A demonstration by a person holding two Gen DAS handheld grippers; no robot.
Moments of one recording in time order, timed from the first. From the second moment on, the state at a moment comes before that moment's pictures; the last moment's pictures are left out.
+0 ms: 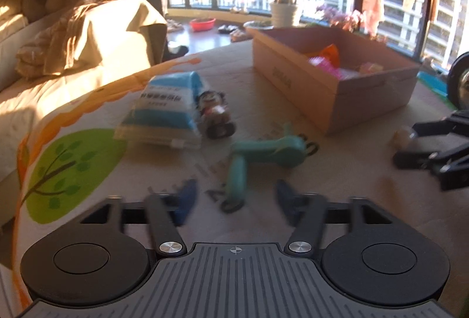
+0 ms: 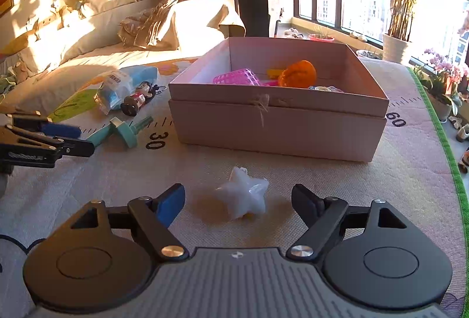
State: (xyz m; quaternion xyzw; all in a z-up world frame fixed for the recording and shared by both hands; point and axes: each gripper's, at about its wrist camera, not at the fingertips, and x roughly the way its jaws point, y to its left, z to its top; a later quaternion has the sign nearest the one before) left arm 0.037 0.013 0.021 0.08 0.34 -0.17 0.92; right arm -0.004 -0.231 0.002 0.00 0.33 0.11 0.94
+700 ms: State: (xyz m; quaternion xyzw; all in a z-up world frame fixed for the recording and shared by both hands) left arm 0.047 -0.027 0.017 0.07 0.36 -0.17 0.92; right arm 0.000 -0.222 0.004 -0.04 0.33 0.12 0.93
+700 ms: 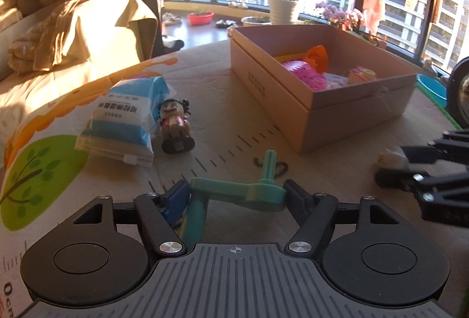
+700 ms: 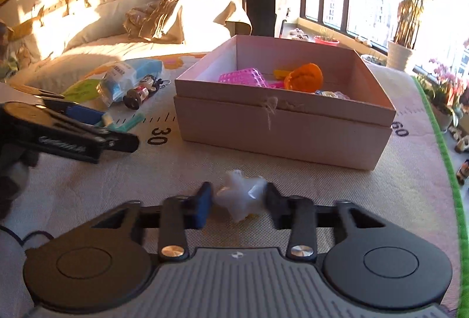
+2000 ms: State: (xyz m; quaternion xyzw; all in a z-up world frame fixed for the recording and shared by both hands) left arm 0.106 -0.093 0.084 0.04 0.27 -0.19 0.94; right arm -0.001 -0.300 0.049 -0.04 0.31 0.10 0.94
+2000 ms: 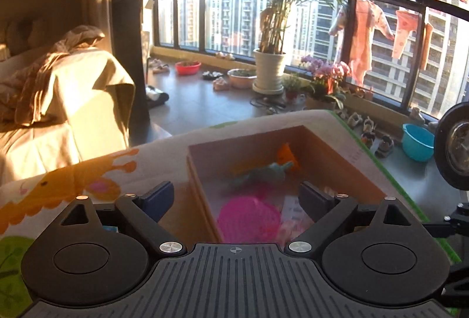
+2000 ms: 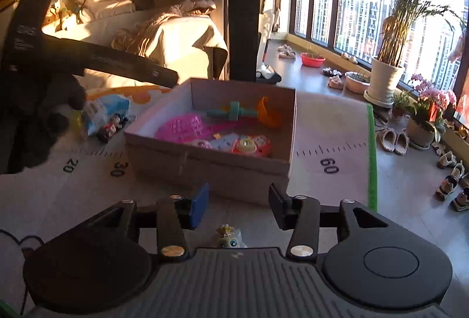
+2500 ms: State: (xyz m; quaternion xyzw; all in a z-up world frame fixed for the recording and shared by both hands) left arm 0.025 -0.032 0.006 0.03 0.37 -0.14 0.92; right arm -0.005 -0.279 0.009 -0.05 0.38 0.11 0.92
